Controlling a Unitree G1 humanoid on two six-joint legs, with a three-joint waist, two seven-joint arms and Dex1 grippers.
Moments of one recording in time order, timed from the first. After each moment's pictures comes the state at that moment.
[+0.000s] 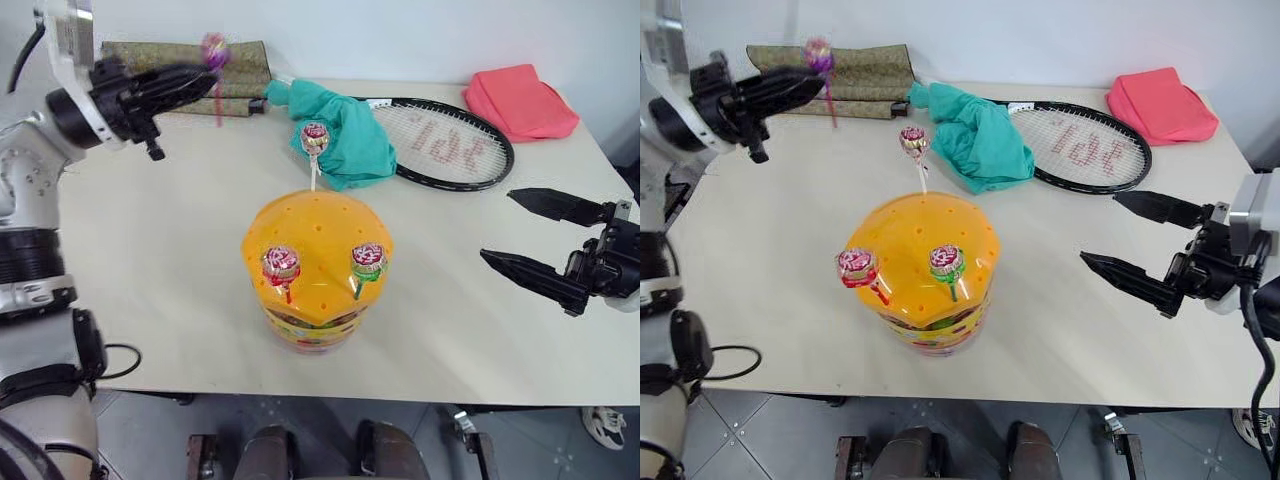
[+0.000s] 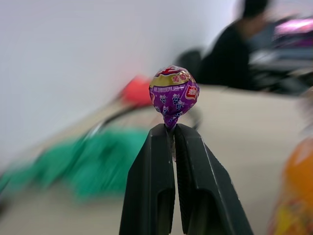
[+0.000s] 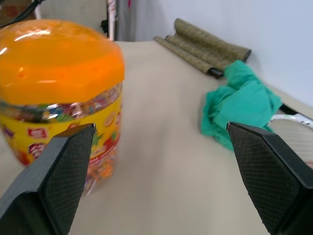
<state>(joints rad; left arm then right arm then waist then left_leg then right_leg) -0.98 0.84 0.21 0.32 -0.48 0.59 -0.99 -0.09 -0.96 -0.62 -0.50 0.96 0.59 0.98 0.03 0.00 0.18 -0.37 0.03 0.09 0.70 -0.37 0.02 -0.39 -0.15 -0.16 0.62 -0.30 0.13</state>
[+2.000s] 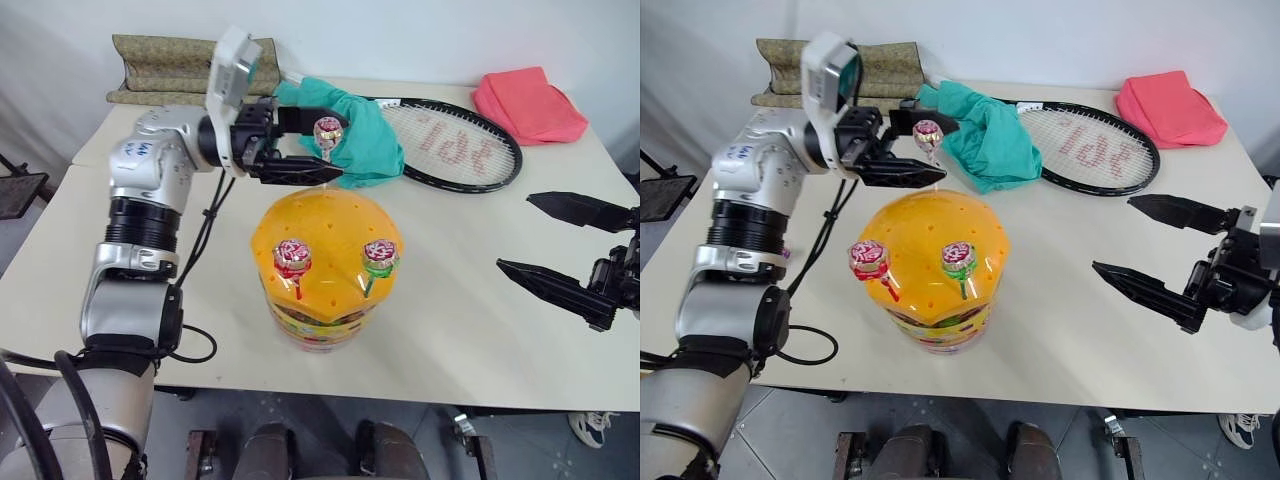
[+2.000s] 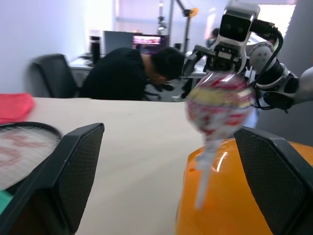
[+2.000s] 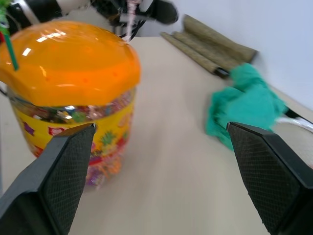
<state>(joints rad) -1.27 0.43 -0.03 0.68 -0.48 0.43 -1.49 0.02 -0.95 -0.80 -0.63 1.01 0.64 0.92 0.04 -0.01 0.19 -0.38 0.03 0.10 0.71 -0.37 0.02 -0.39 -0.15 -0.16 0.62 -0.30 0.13</state>
